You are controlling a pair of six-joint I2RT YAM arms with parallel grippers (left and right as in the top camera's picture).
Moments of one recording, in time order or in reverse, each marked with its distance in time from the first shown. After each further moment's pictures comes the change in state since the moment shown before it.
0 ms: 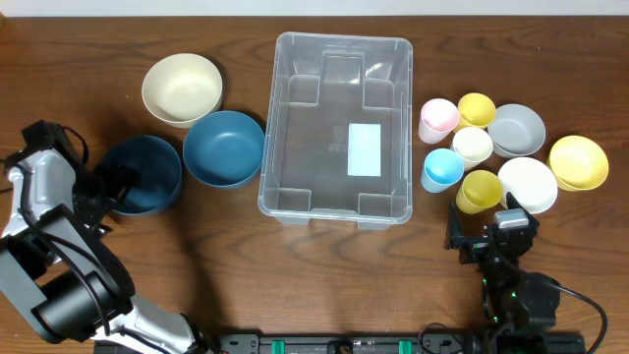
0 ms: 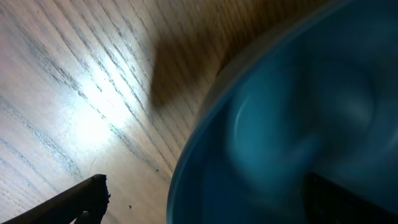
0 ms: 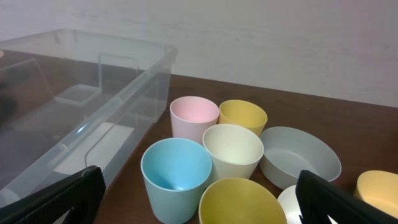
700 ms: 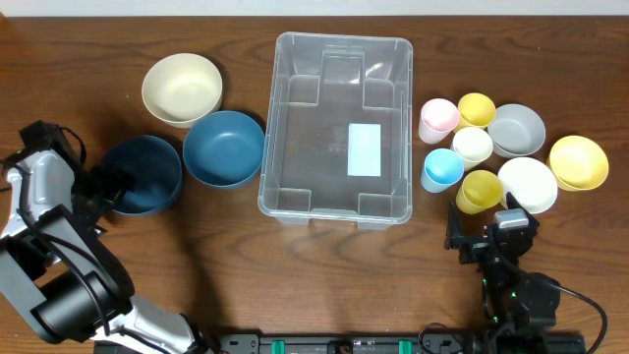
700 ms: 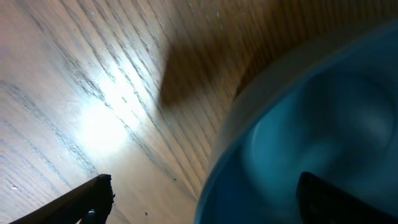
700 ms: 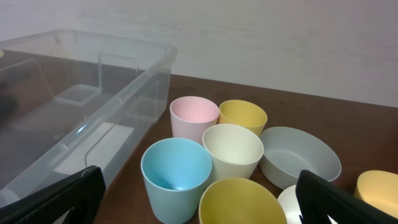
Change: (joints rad) left arm 0.006 0.000 0.000 0.005 -0.061 0.000; right arm 0.000 0.000 0.000 0.000 0.000 0.000
